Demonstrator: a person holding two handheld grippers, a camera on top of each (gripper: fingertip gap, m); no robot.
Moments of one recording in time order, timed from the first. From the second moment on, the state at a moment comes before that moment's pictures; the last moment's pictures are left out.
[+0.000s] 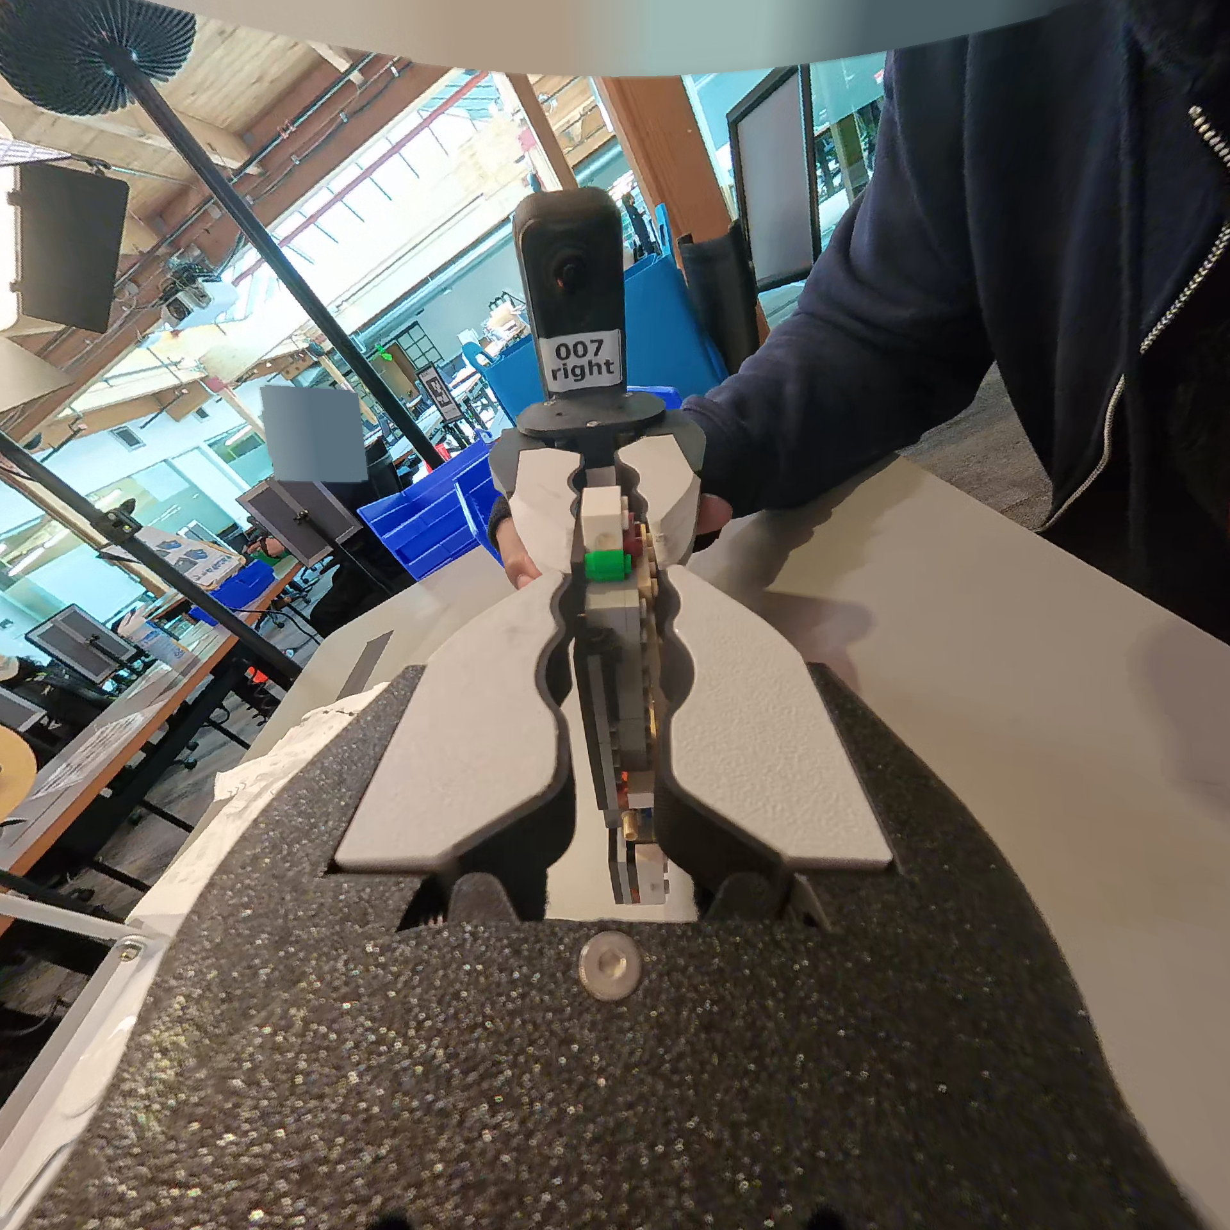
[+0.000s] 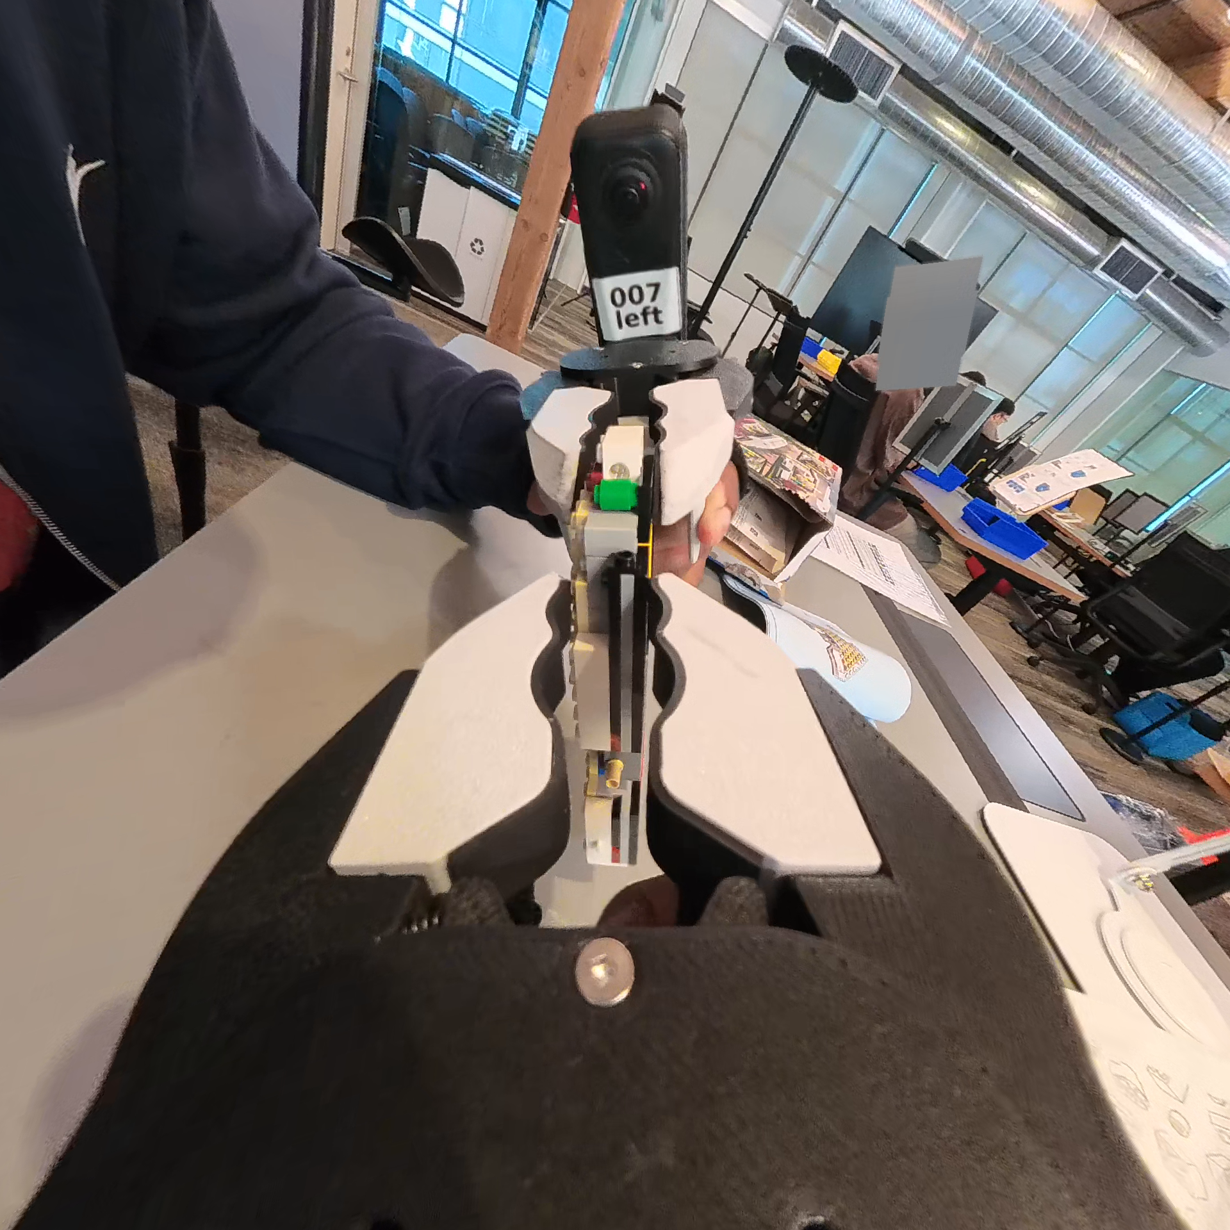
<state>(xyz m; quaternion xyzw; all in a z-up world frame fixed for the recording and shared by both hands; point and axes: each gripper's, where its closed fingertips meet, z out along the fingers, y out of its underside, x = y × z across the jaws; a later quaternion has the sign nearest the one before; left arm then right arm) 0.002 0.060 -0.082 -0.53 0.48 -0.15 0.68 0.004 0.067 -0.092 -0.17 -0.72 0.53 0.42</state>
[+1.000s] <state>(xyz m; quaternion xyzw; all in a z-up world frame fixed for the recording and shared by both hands) -0.005 0.069 -0.083 -0.55 0.45 -0.15 0.68 -0.009 0.075 -0.094 -0.20 -0.71 0.50 0.45</state>
